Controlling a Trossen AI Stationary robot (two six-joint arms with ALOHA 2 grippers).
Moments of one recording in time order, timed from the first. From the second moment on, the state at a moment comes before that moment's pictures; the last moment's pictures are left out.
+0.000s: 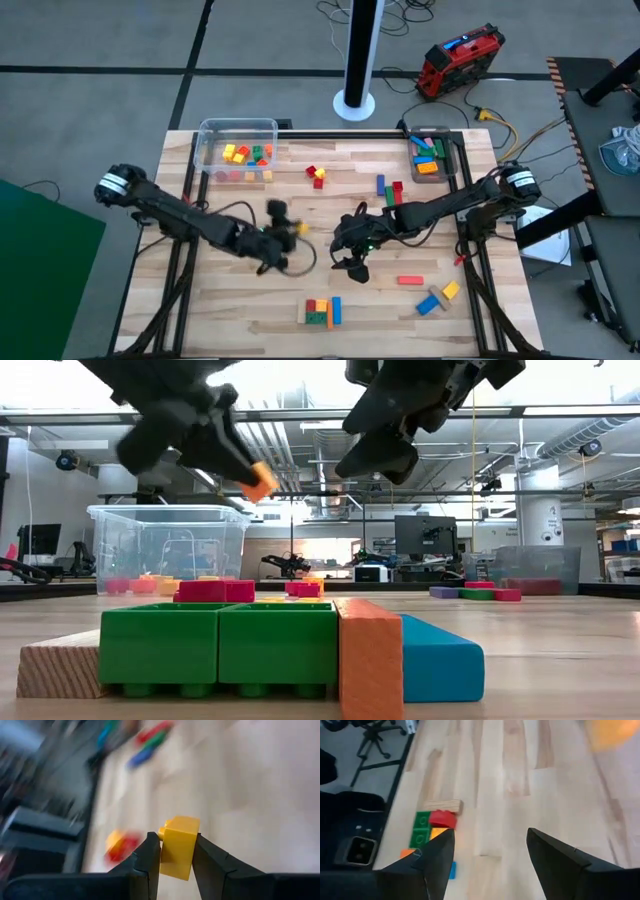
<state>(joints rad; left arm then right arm) -0.36 1.44 0.85 -0.23 -0.72 0.17 0.19 1.65 1.06 -0.09 -0.15 0.31</state>
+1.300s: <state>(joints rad) 0.43 1.19 0.84 -0.63 -0.62 -0.21 0.19 1.65 1.00 -0.09 0.14 0.39</state>
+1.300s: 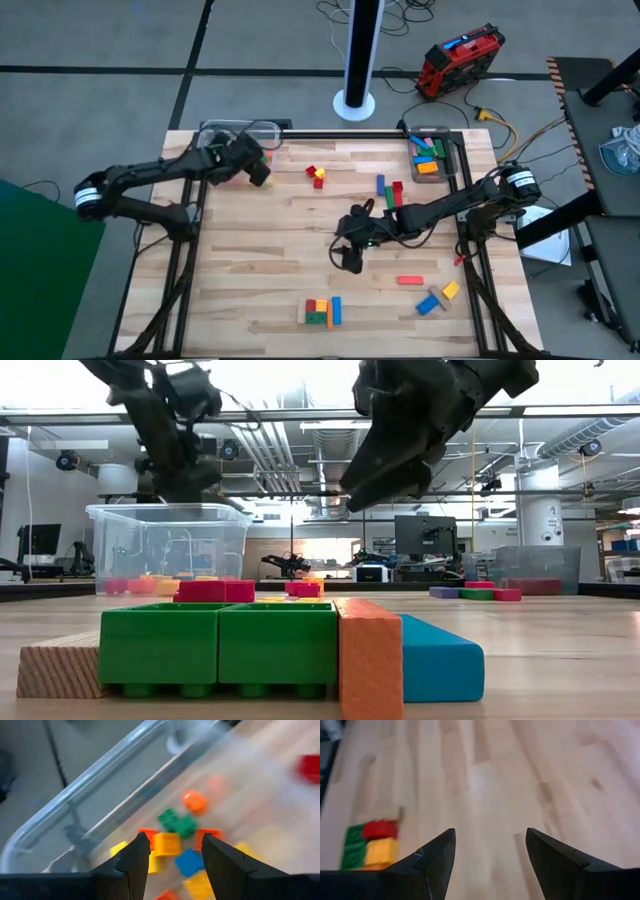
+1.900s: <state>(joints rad) -0.14 1.19 0.84 -0.62 -0.87 -0.45 0.16 1.65 1.00 -0.12 0.27 0.45</state>
